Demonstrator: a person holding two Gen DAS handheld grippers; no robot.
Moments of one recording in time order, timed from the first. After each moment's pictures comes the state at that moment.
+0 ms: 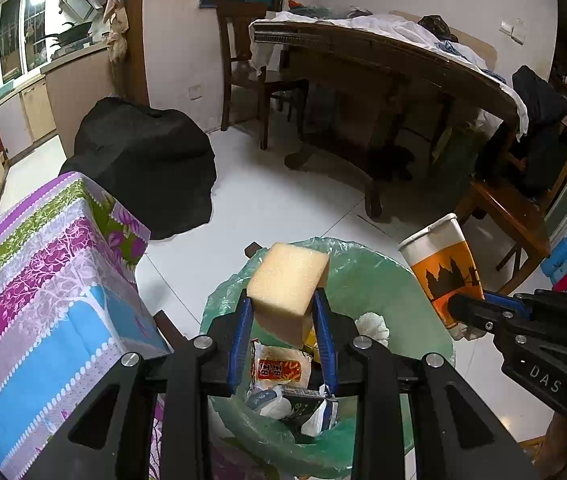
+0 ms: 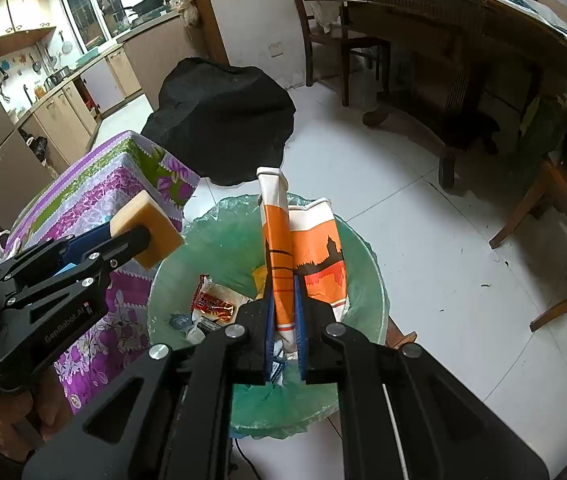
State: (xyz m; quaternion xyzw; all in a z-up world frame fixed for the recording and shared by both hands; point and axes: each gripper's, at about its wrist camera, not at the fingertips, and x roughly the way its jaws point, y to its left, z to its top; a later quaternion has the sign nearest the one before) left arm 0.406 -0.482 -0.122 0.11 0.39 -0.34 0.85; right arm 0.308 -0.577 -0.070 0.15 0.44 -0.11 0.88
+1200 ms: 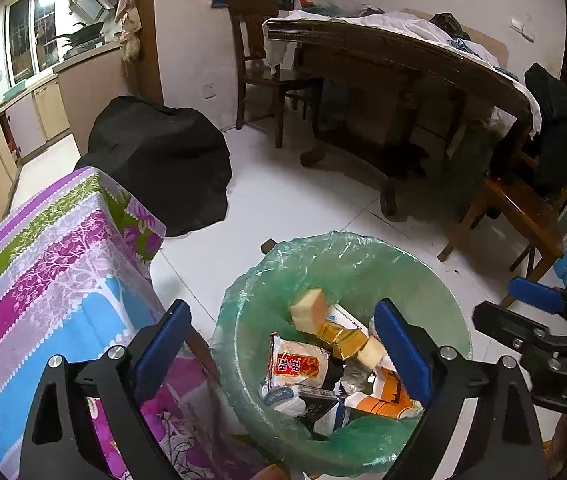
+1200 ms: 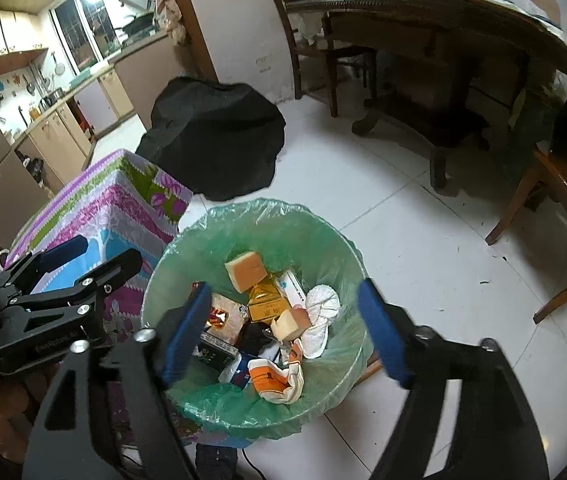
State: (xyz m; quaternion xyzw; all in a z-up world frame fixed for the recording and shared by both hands) left arm 0.406 -0.474 -0.128 0.12 0.39 -0.31 0.86; right arm 0.286 -0.587 -0.075 0.16 0.40 -0.13 0.89
